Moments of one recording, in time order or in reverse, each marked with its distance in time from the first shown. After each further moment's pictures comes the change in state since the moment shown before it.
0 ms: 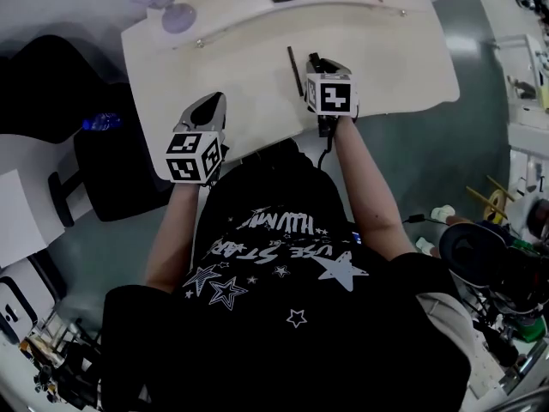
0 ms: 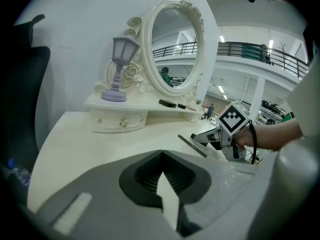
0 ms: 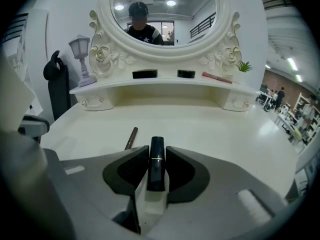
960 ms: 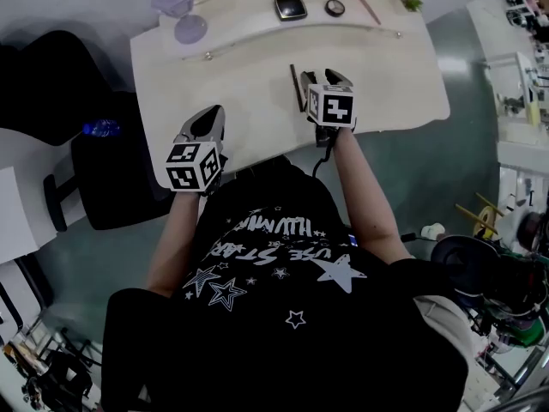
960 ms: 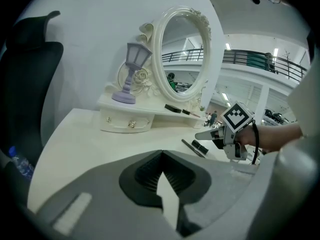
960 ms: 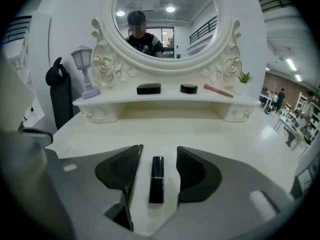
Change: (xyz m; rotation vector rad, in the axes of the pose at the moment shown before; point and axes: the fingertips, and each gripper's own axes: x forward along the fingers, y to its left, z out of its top) left arm -0.015 0.013 0.001 -0.072 -0.057 0.018; right arm -0.015 0.011 0.031 -0.004 -0.073 0.015
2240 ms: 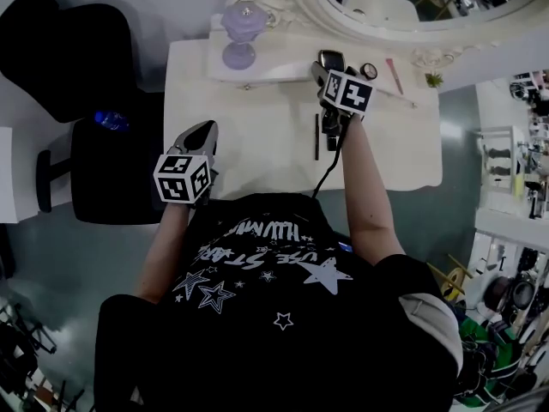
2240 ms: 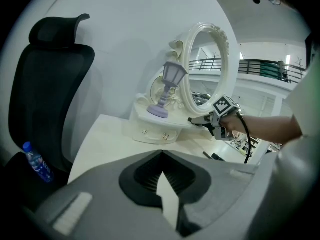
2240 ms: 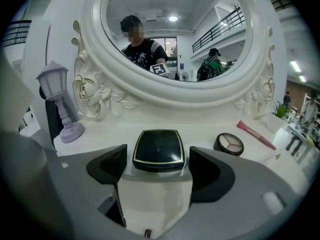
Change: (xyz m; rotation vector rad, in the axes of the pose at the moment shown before) left arm -0.027 0.080 0.024 -0.102 -0.096 0.118; right arm 0.071 0.022 0.149 -0.007 -0.114 0.035
